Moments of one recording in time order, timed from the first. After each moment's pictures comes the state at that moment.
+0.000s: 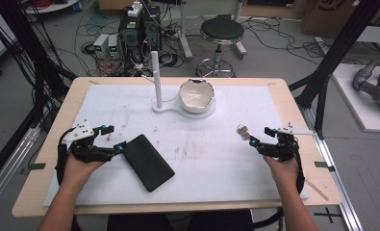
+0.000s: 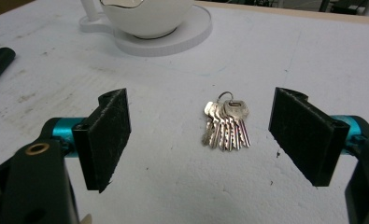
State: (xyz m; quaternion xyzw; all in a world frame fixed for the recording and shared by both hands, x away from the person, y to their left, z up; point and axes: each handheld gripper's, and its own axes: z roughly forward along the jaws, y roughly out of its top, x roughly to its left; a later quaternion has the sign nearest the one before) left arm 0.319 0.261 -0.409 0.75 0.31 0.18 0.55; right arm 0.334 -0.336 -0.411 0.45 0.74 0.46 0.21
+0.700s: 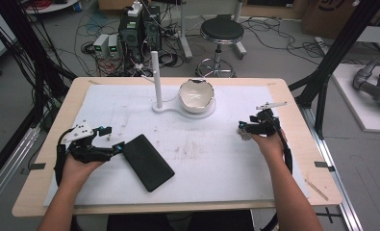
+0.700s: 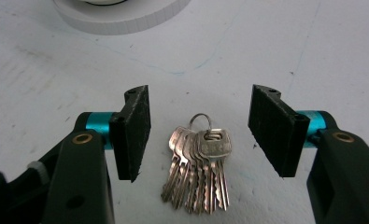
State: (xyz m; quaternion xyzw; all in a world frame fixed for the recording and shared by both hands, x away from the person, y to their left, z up) left arm 0.320 0.262 -0.413 0.76 0.32 0.18 0.54; right arm 0.427 -0.306 -0.414 0.47 0.80 0.35 0.17
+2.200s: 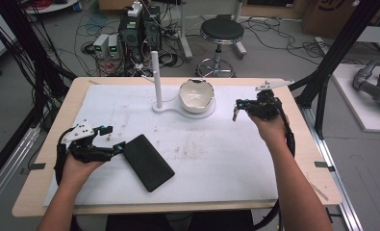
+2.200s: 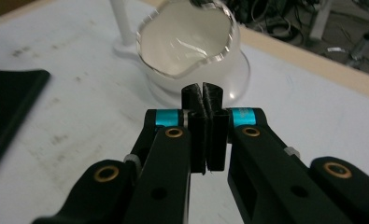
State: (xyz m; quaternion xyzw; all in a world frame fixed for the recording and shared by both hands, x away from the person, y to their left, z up) left arm 0.318 0.260 -0.405 0.76 0.32 0.19 0.54; right arm 0.411 -0.274 -0.314 0.37 0.80 0.44 0.16
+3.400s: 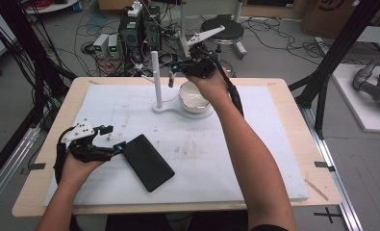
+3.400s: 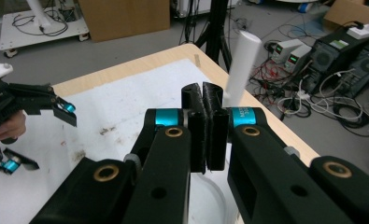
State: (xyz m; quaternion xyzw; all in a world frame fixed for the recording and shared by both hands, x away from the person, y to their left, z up) left arm 0.319 0.258 -0.403 0.76 0.31 0.19 0.54; right arm 0.463 -0.096 -0.218 0.21 0.84 0.48 0.13
